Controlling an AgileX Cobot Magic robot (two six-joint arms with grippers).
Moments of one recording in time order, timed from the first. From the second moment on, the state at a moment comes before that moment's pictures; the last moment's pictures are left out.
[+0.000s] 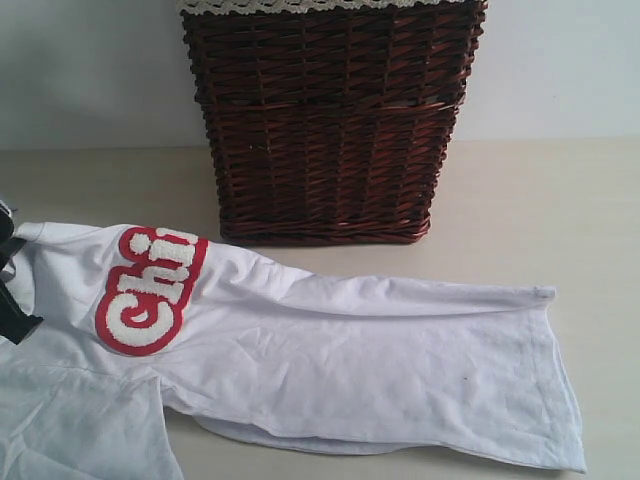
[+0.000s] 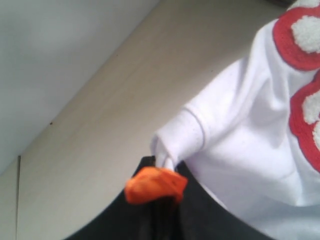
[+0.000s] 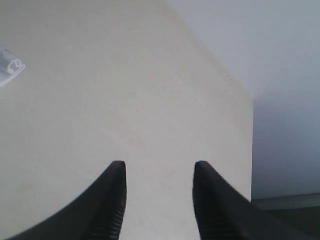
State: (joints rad) left arm -0.15 1.42 -0.40 -0.19 -0.43 0.86; right arm -0.25 0.85 -0.34 0.37 0.15 -1.26
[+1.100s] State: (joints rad) left arm -0.15 1.43 -0.40 -0.30 -0.56 0.89; right arm -0.25 0.84 -0.34 0.39 0.15 -1.26
